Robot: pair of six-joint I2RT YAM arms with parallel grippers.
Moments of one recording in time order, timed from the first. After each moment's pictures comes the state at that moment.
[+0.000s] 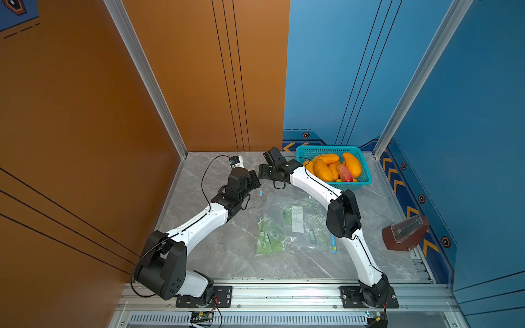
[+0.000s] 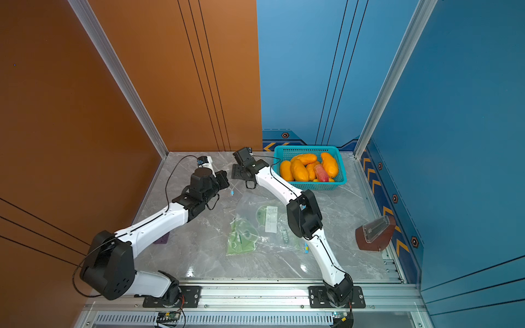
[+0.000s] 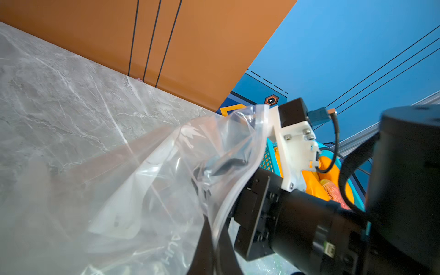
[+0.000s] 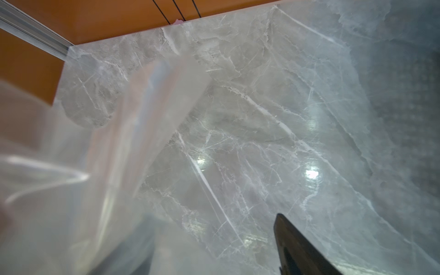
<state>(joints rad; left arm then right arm) -0.43 1.40 0.93 0.13 -0.19 -0.66 0.68 2.38 2.23 -0.69 0.13 0.64</state>
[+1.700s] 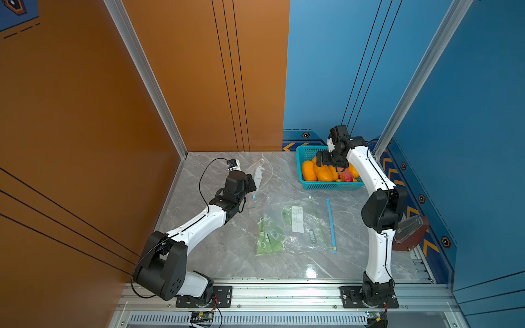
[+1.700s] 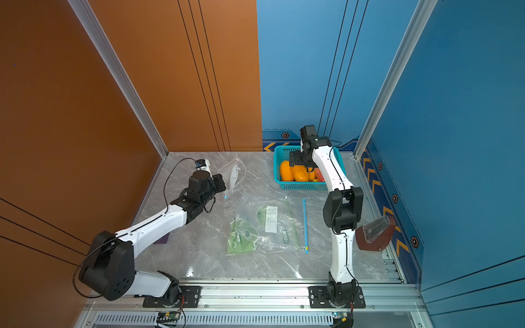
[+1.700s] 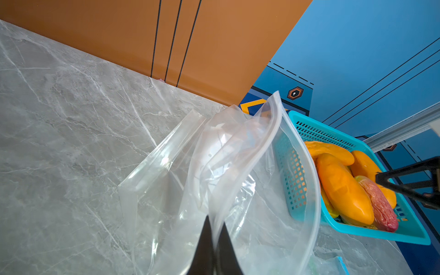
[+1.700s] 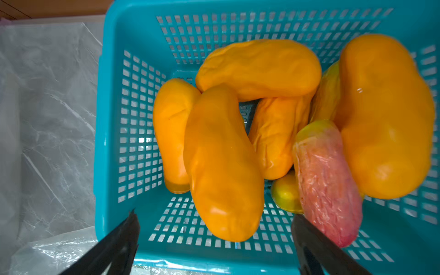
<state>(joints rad) -0.41 1.43 0.89 0.13 -0.20 -0.58 0.19 2.19 2.18 -1.10 0.00 0.17</state>
